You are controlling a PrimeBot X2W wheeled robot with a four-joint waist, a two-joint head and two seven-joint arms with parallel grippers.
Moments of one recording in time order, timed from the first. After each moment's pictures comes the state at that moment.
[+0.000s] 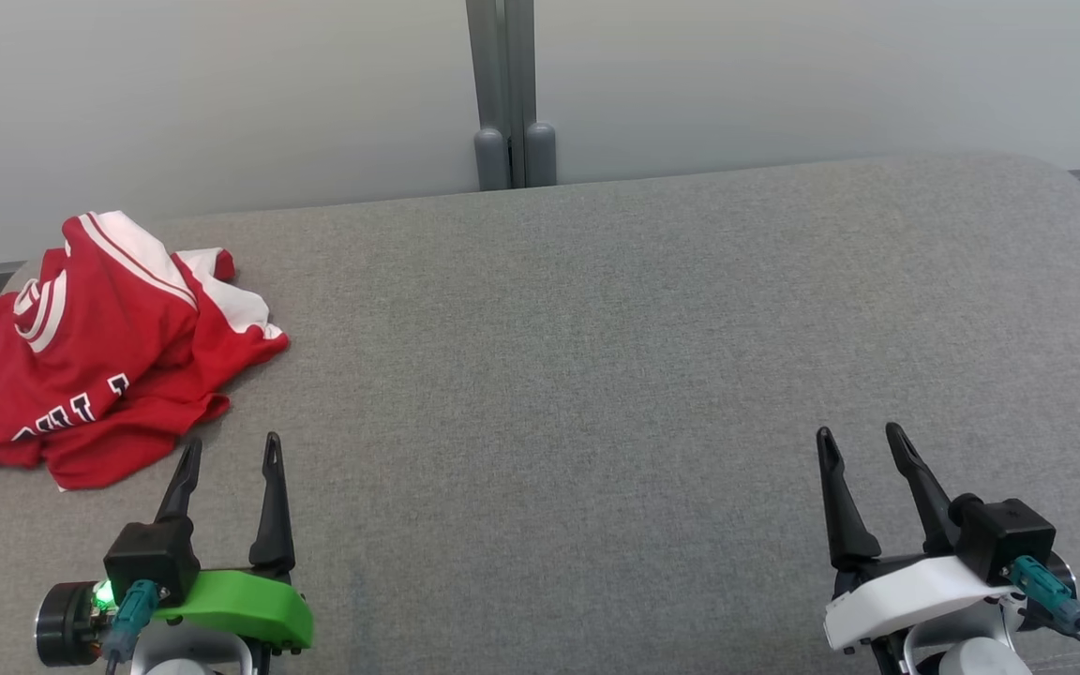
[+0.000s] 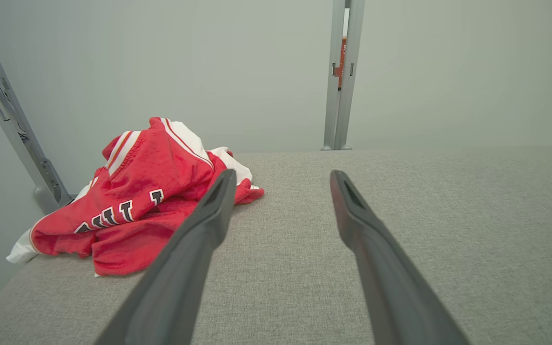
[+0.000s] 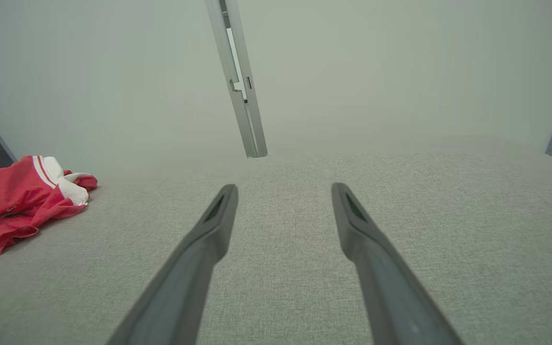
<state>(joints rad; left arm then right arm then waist) -0.07 0.08 -0.03 0.27 -0.14 -0.04 -0.24 -0.01 -0.05 0.06 0.18 0.21 0.13 -0.26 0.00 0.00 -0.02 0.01</state>
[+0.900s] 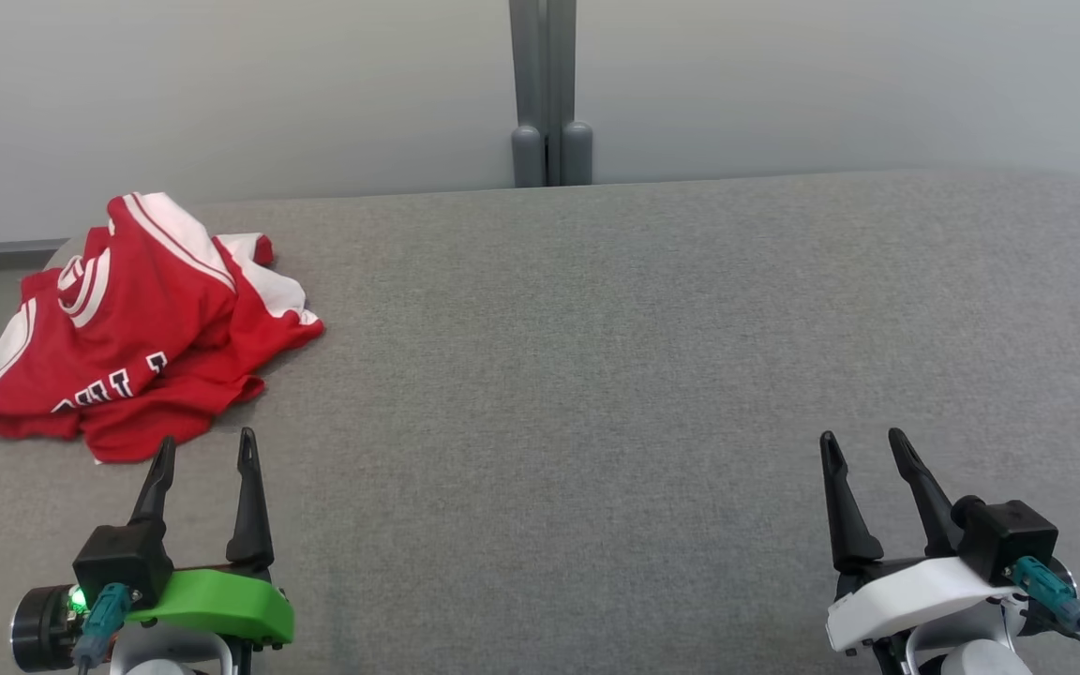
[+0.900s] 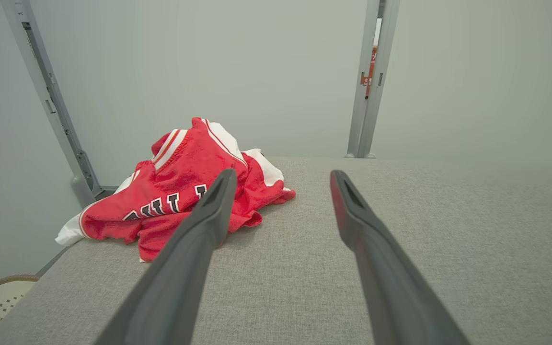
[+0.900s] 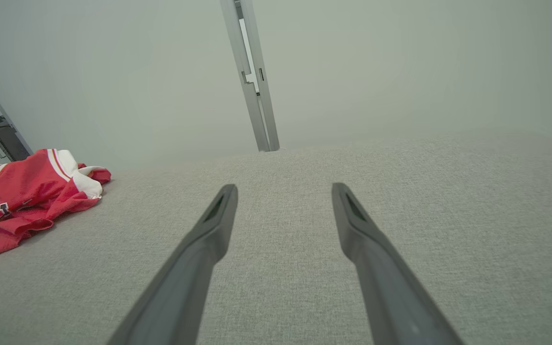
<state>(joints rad) -0.07 0.10 -0.02 0.25 -0.18 -0.03 -0.24 -0.01 -0.05 0.05 0.20 0.23 0.13 -0.26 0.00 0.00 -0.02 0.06</state>
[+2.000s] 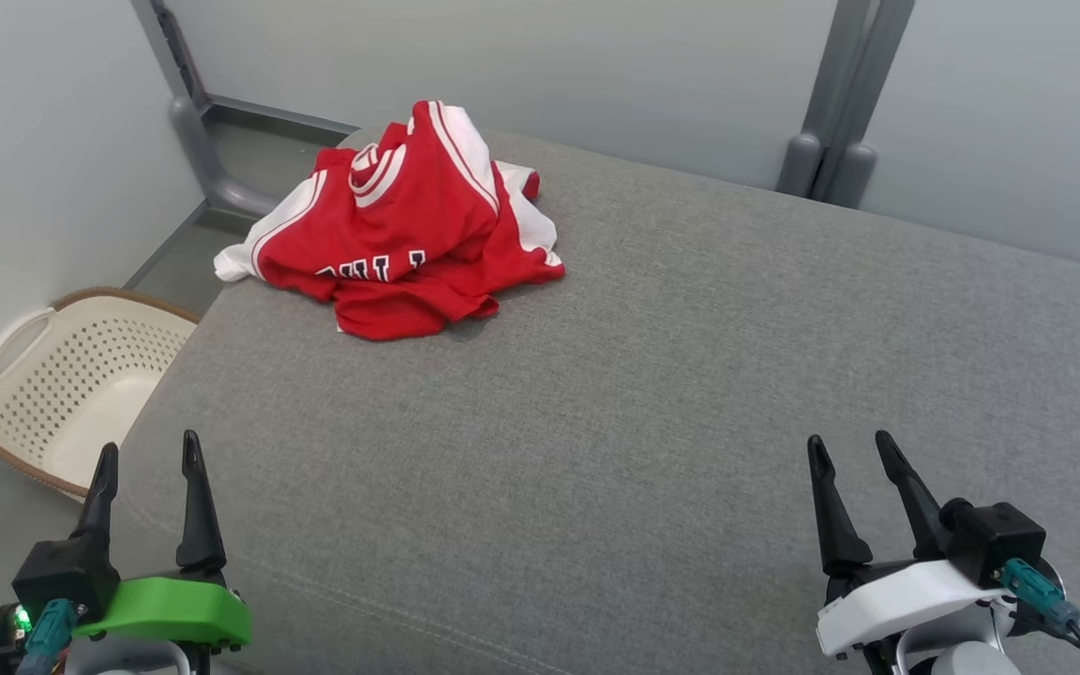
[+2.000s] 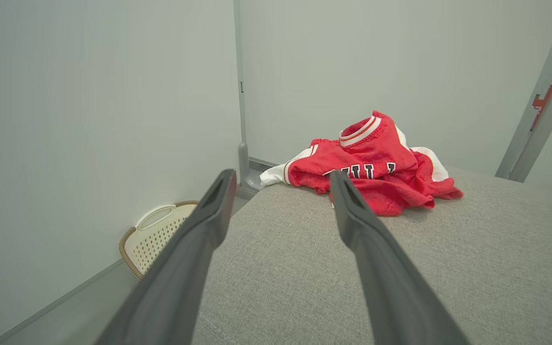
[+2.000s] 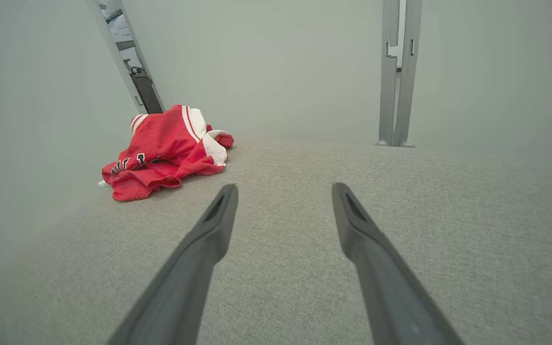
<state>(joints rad) -0.05 0.12 0.05 0.23 -0.21 -0.02 -0.26 -0.01 -0.05 0.07 0.20 0.23 0.13 -0.26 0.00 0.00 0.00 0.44</state>
